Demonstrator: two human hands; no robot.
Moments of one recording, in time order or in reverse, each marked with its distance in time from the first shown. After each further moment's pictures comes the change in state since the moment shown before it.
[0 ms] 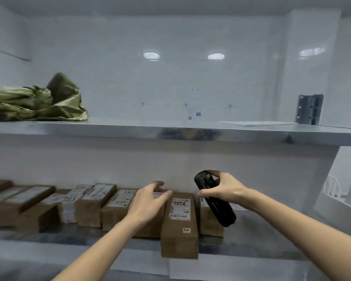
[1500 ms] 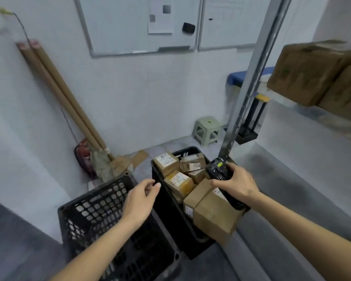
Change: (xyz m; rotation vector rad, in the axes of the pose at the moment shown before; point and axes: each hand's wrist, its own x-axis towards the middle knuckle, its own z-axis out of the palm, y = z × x) left_hand -0.481 -0.713 -0.566 0.134 0.675 -1.105; right_hand 0.015 -0.457 1.008 -0.030 -0.737 -0.437
